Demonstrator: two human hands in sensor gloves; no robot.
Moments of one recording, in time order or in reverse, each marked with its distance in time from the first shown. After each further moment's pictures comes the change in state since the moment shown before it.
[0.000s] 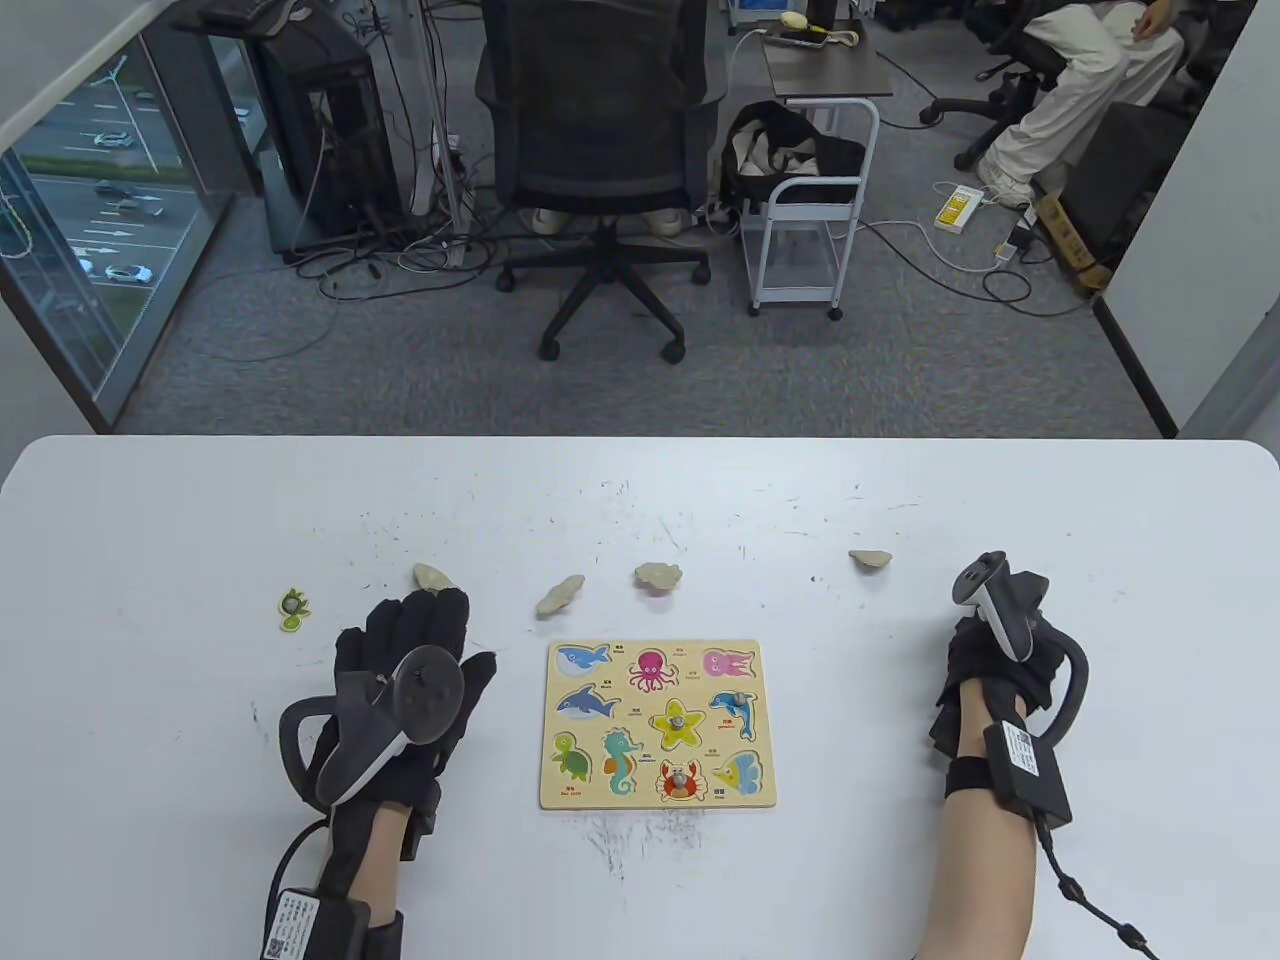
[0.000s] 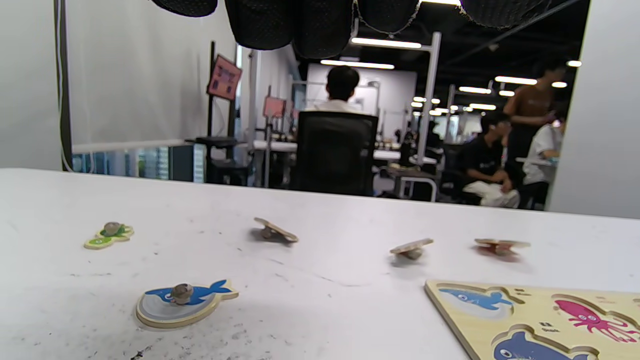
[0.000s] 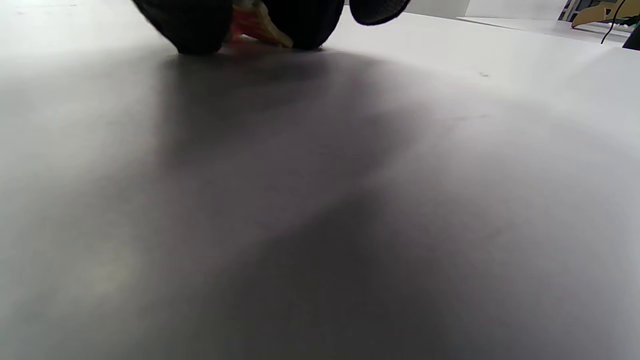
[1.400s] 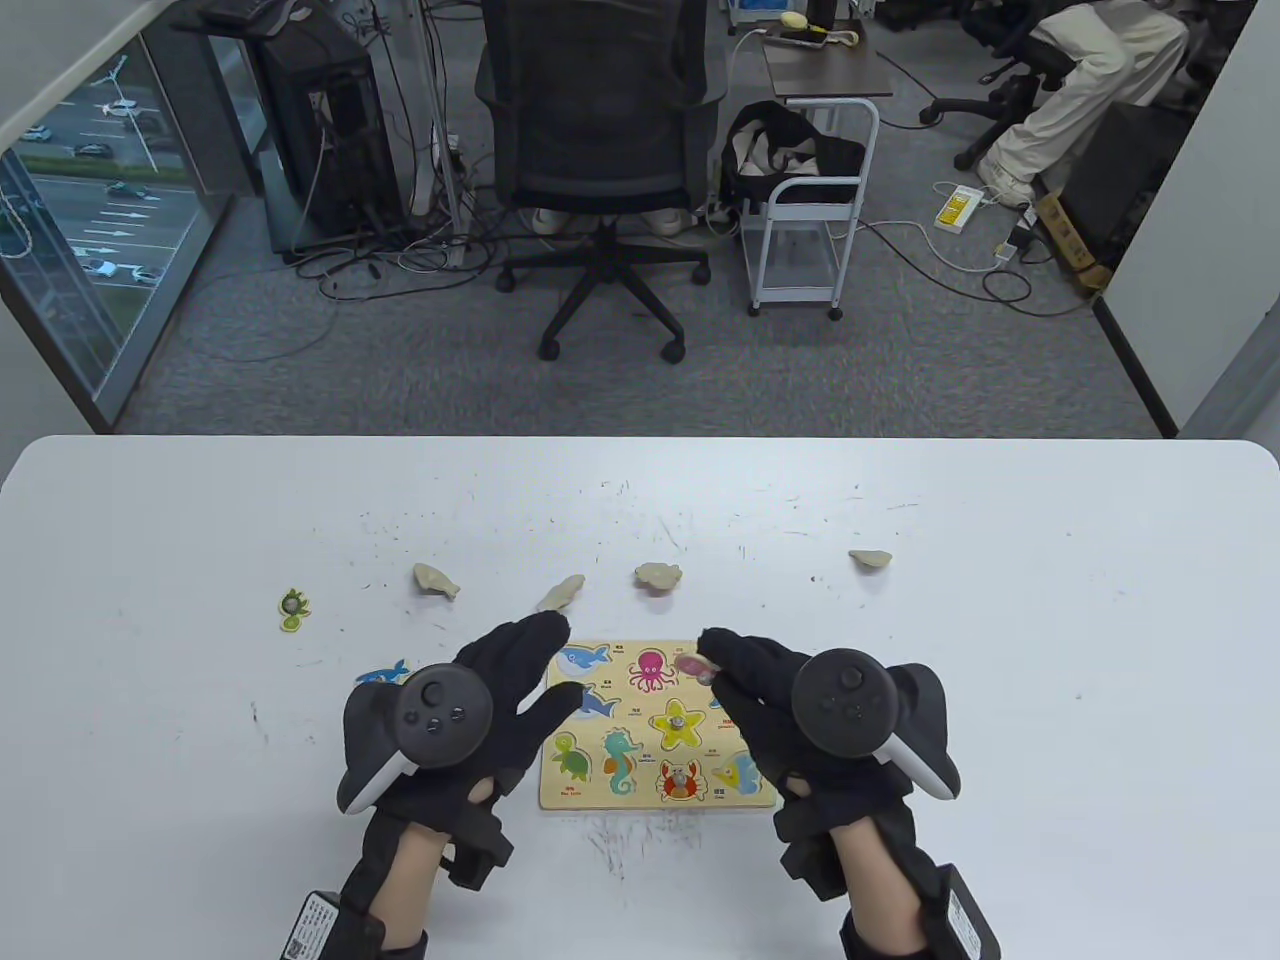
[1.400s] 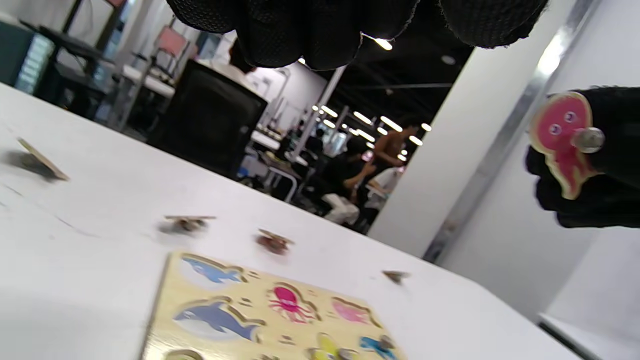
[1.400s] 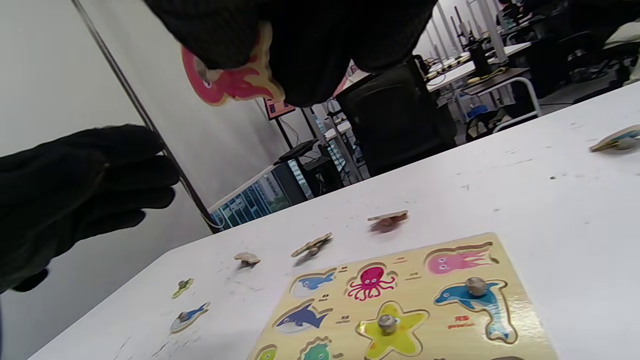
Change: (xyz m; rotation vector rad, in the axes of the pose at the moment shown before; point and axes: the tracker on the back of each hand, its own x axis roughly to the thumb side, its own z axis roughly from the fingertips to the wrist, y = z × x) left_hand 0.045 0.007 0.016 -0.081 -0.342 0.502; right_hand 0.027 -0.072 0.298 -0.061 -1.184 -0.375
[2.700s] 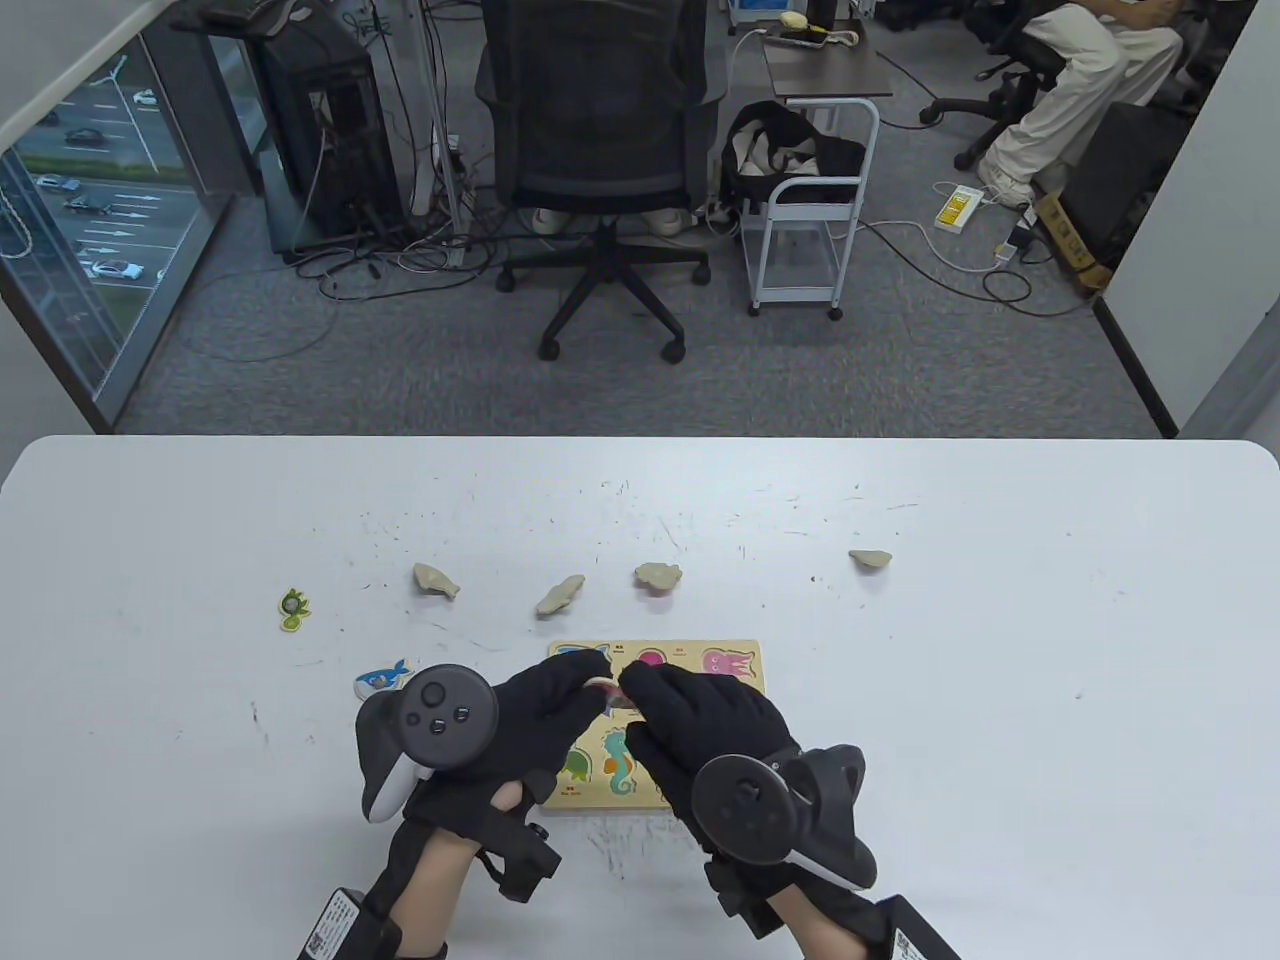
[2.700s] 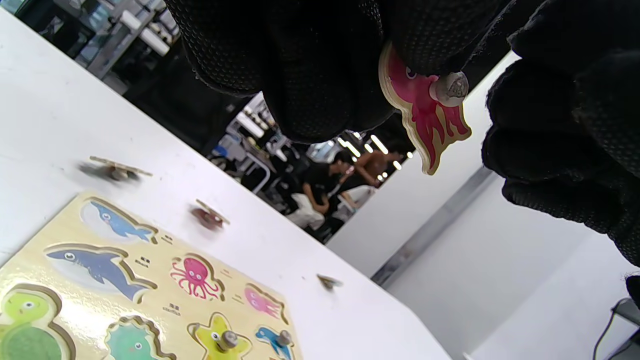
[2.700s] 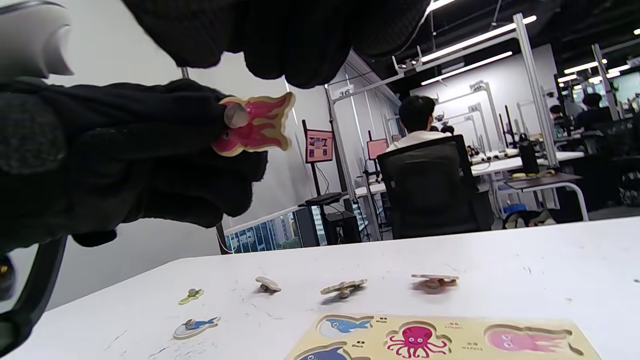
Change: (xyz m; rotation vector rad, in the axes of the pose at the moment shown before) left_hand 0.006 -0.014 -0.001 0.027 0.026 0.229; right_hand 0.063 0.034 0.027 -0.215 -0.143 0.239
